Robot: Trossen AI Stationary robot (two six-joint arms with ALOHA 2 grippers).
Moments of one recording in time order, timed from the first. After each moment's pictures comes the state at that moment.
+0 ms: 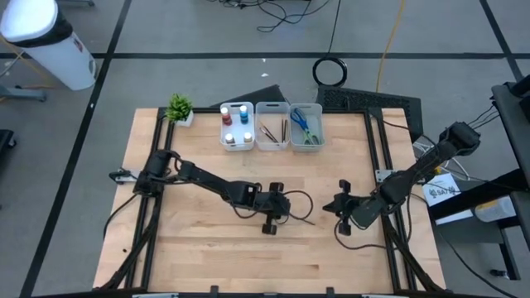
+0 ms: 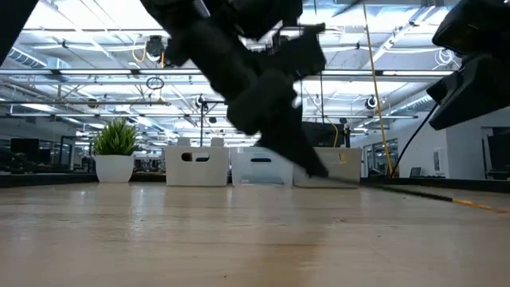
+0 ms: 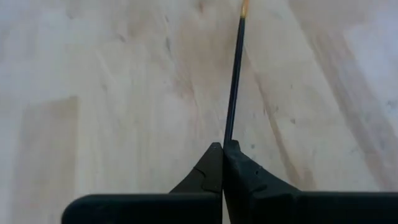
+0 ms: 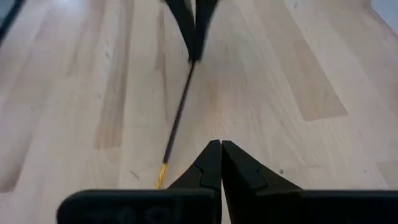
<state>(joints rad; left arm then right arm) -0.18 2.08 1.31 -0.03 -0.06 0.08 0.64 1.04 0.41 -0.16 0.52 0.57</state>
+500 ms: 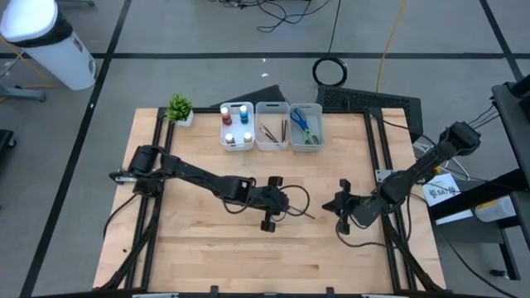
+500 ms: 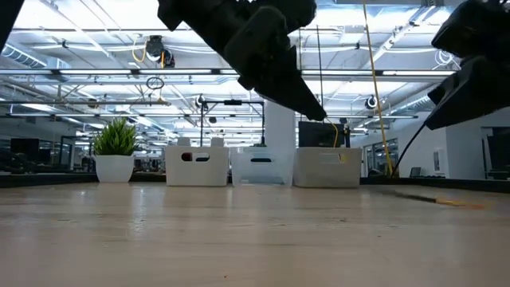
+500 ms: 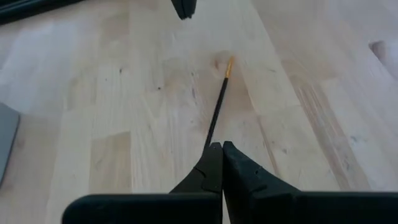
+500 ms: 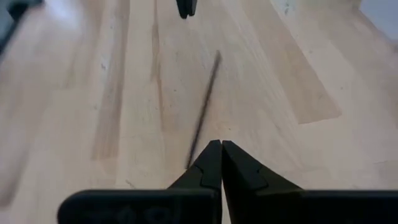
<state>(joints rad) -0.20 1.94 1.32 -0.08 -0.11 0.12 0.64 1.04 0.40 -0.12 0.55 0.58</state>
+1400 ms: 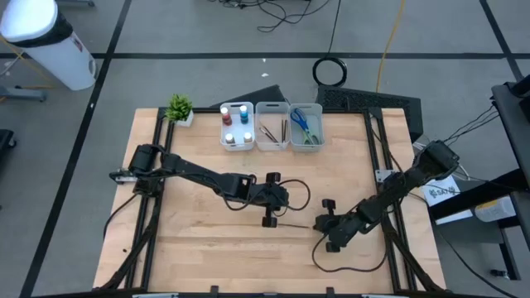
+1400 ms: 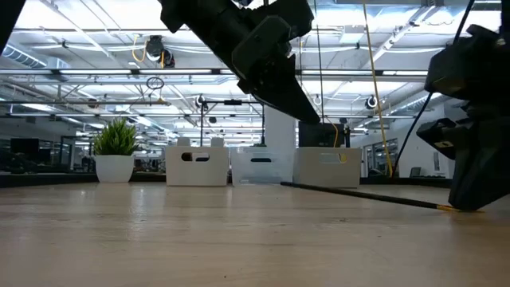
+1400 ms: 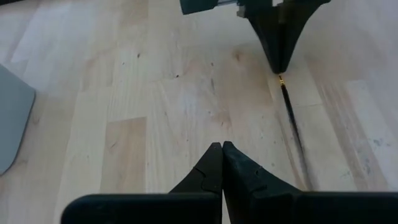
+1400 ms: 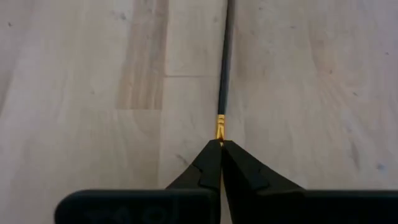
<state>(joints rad) -0.18 1.94 1.32 -0.11 -0.14 0.06 0.65 1.56 0.55 0.01 0.34 0.55</state>
